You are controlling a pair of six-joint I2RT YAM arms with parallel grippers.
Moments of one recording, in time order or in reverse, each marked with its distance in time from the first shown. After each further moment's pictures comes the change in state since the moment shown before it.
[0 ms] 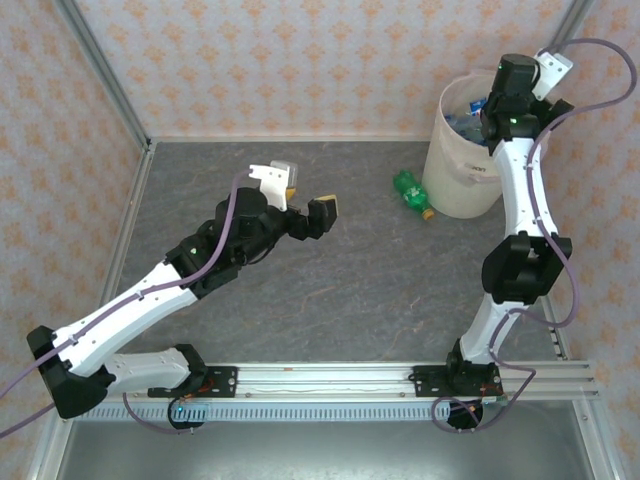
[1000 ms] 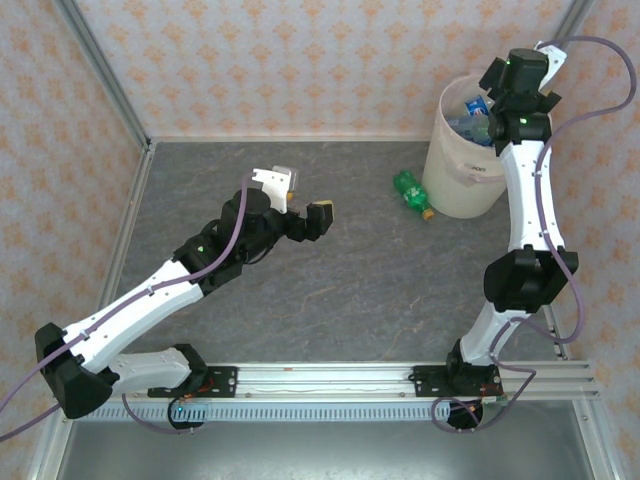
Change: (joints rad) left arm 0.063 0.020 -0.080 0.030 0.054 0.026; right arm 0.003 -0.070 0.035 -0.109 -0.407 0.104
